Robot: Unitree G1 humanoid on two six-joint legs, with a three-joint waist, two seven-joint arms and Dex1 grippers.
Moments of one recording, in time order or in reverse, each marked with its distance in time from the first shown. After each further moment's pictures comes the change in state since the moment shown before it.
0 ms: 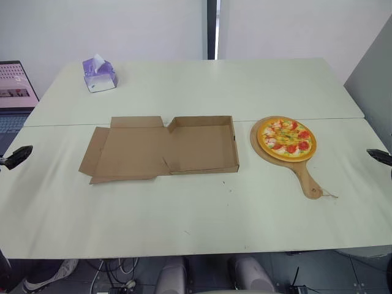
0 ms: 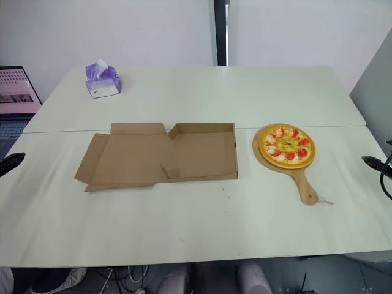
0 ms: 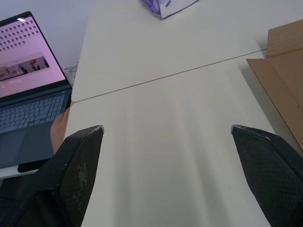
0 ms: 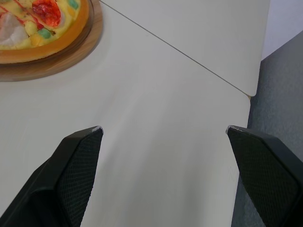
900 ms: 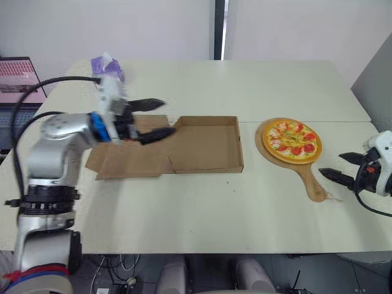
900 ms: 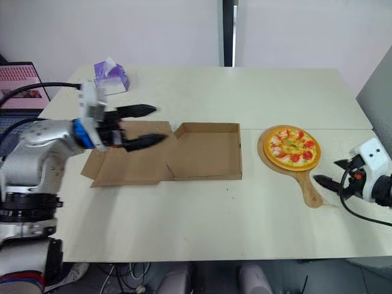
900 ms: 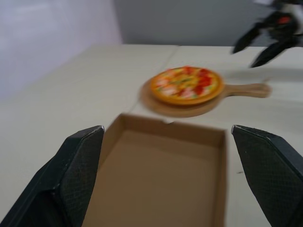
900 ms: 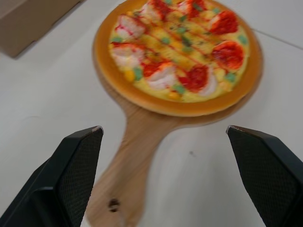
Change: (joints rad) left arm -0.124 -0.459 -0.402 -1.178 -0.323 0.492 -0.275; right arm 0.500 0.184 -0.195 -1.208 0.374 0.920 -0.258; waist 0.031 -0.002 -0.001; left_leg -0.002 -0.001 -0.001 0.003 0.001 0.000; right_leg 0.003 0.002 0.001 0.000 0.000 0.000
